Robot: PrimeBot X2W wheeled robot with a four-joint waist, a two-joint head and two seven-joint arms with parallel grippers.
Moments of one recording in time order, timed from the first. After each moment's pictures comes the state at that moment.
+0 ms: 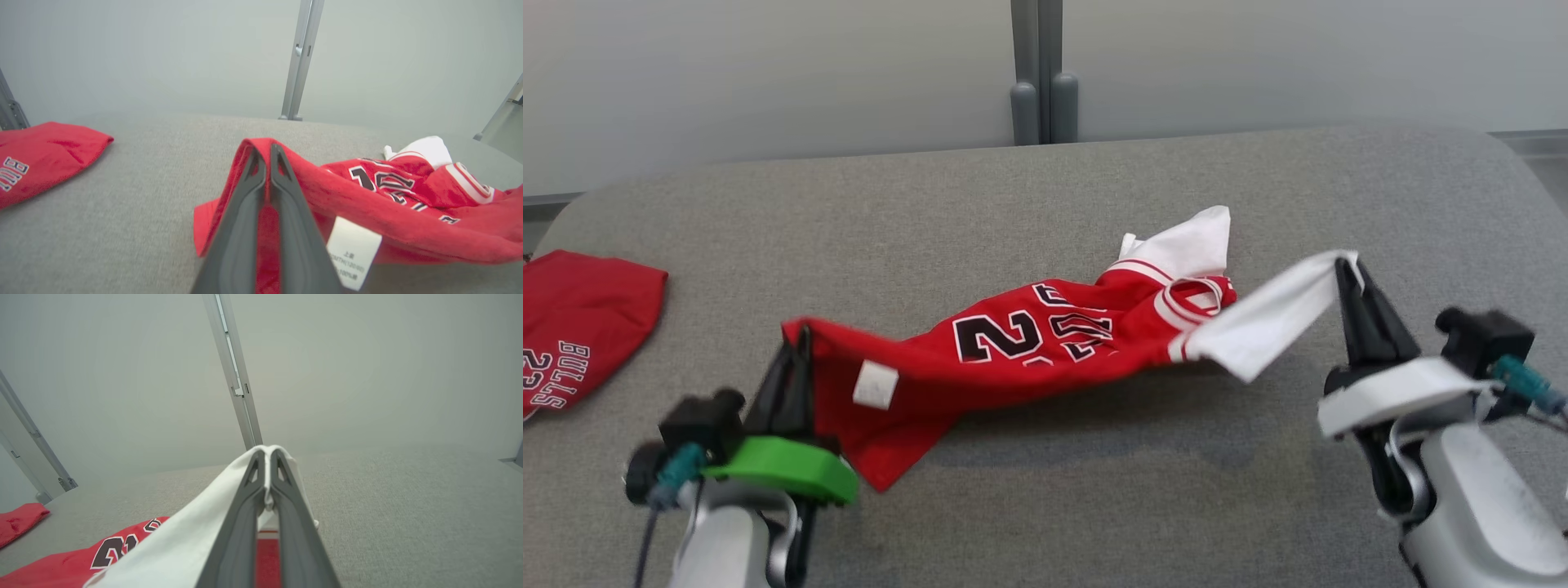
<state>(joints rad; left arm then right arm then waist) -0.18 0.09 -0.08 0.38 -0.27 -0.12 -0.26 -0.26 -0.16 0.12 0.33 0.40 0.13 -0.26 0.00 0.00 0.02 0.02</state>
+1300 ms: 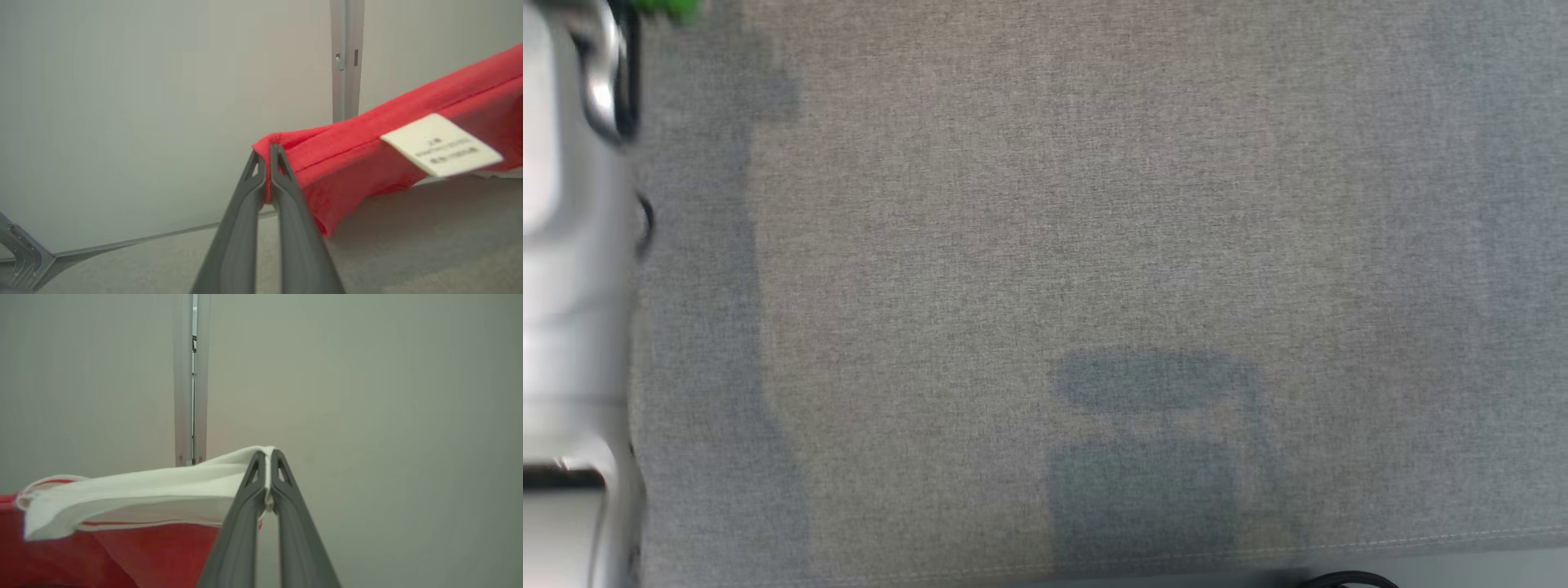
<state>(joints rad) -1.21 0.24 -0.20 0.76 -0.20 -0.07 -0.26 -1.28 -0.44 0.15 0.47 0.36 0.13 -0.26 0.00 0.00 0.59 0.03</state>
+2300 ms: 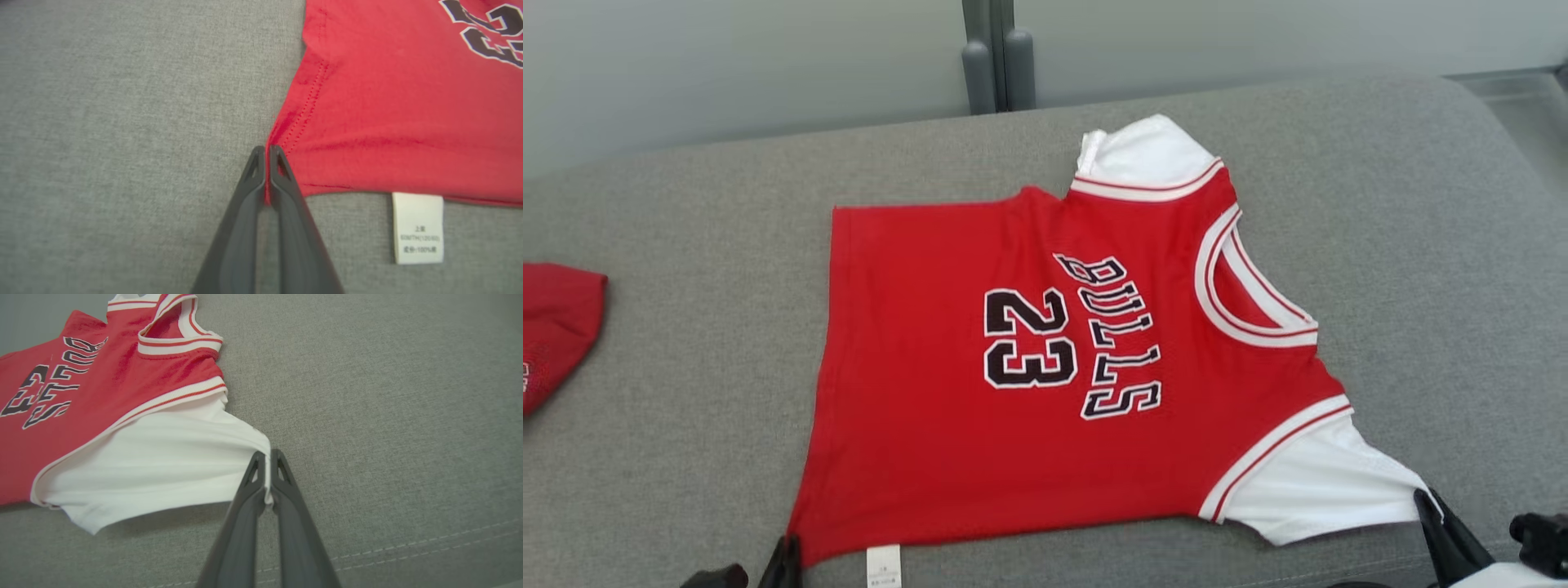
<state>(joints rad) -0.03 0.05 0.06 0.66 -0.20 -0.12 -0.27 0.08 -0.37 0.16 0.40 0.60 0.13 -0.26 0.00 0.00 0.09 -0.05</state>
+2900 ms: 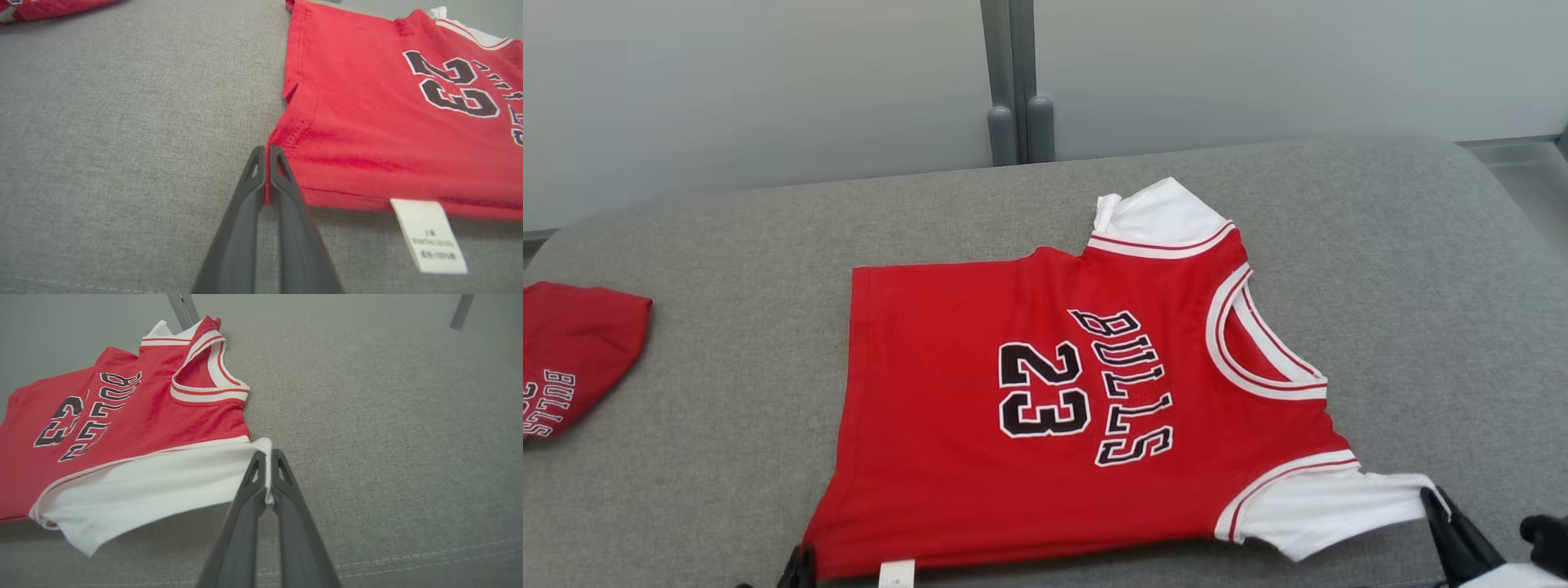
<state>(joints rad) 0.09 0.05 0.04 0.56 -0.22 -0.12 -0.26 0.14 -0.39 0.17 0.34 0.60 0.13 -0.26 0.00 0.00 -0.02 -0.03</state>
